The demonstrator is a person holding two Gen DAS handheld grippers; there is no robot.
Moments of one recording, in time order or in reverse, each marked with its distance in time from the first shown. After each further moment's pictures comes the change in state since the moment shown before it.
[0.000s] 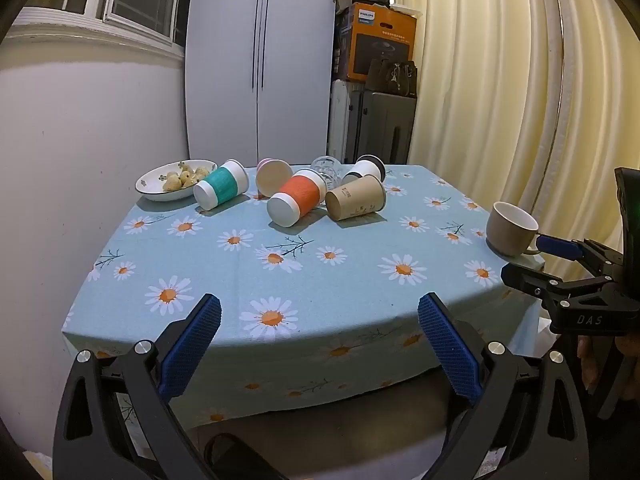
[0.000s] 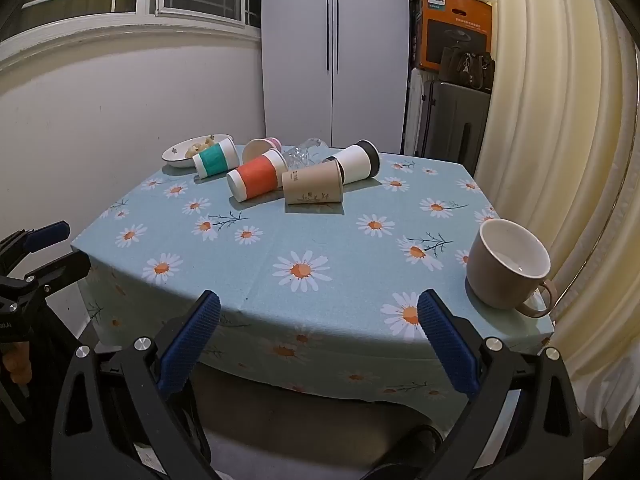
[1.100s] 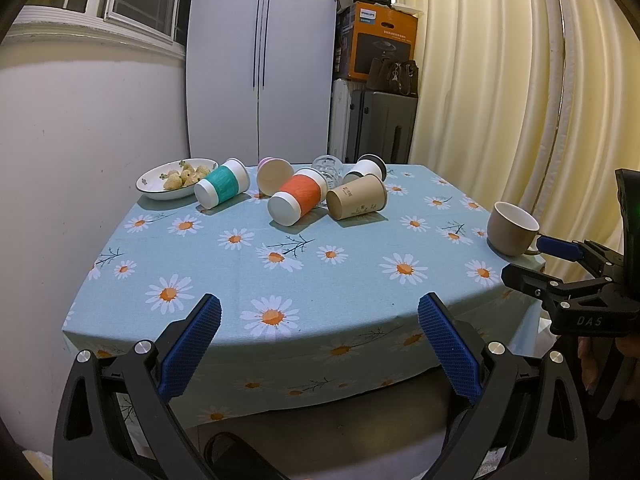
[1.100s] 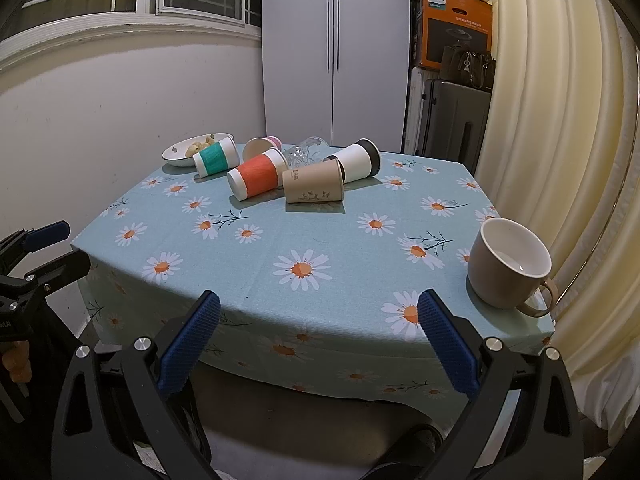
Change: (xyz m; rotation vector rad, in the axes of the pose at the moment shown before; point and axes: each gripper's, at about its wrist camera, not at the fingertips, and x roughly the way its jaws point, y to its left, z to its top) left arm 0.000 0.001 -0.001 -0.005 0.003 -0.001; right arm 0.001 0.001 -0.001 0.001 0.001 -0.001
